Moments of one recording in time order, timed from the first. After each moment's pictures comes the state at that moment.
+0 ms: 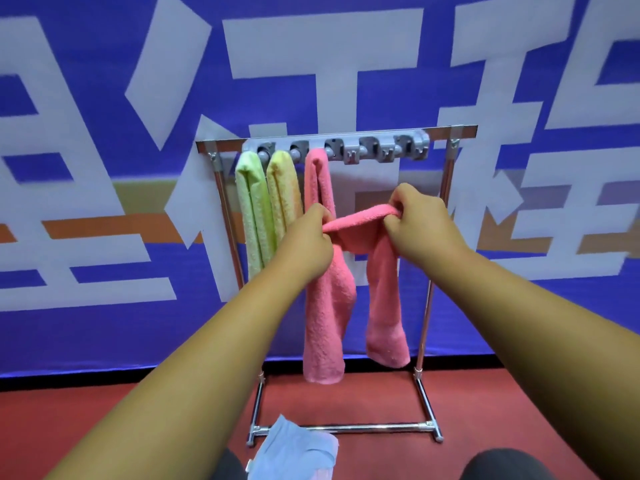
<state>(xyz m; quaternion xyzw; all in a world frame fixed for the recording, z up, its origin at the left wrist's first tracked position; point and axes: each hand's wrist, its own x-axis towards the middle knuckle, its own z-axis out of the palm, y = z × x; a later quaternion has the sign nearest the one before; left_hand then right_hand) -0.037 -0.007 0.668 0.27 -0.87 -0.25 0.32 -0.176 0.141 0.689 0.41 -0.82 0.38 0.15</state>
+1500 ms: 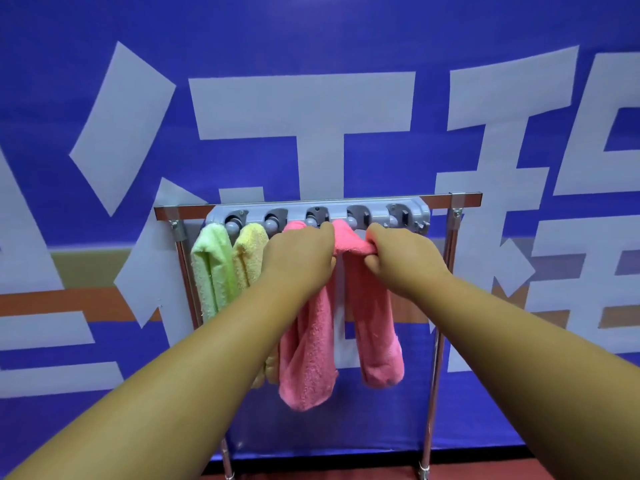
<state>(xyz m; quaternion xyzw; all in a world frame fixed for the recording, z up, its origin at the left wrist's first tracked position) -0.163 -0.087 0.749 0.26 -0.91 0.18 0.27 -0.309 0.036 0.732 0.48 -0.83 0.16 0.24</state>
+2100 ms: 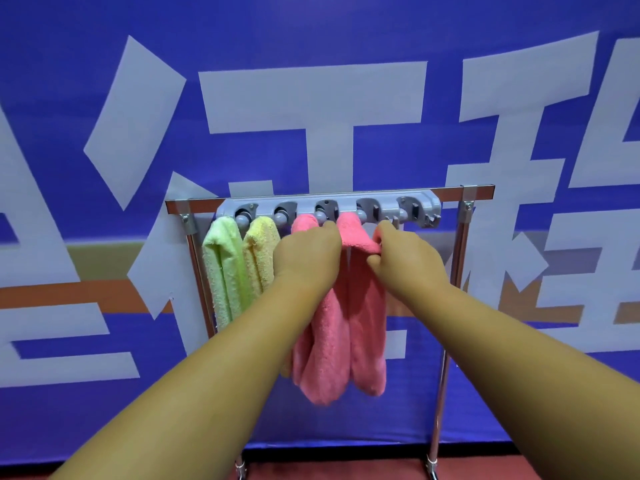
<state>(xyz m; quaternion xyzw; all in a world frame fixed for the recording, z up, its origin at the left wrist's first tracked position) -0.167 -0.086 0.738 0.31 -0.90 0.14 0.26 -0.291 0.025 0.718 0.42 -0.85 0.25 0.19</state>
